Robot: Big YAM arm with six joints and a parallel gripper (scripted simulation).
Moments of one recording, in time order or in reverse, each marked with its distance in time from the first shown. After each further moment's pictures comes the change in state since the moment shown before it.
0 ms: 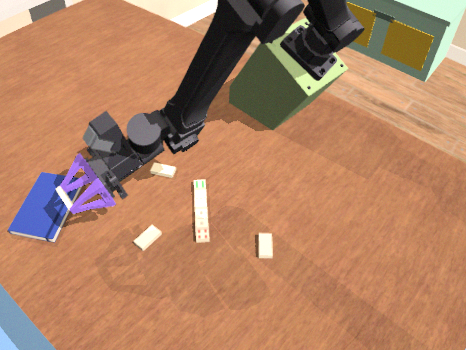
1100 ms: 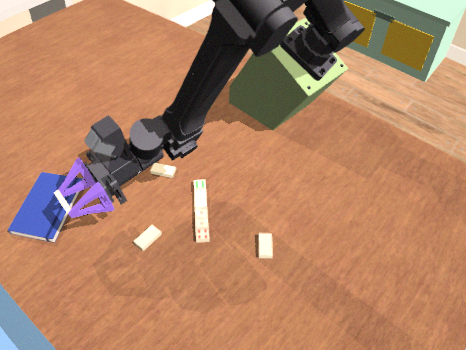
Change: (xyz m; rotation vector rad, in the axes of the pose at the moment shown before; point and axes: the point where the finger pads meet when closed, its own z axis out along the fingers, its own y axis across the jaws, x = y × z) arm -0.001 0.007 0.006 -0.024 -0.066 0.006
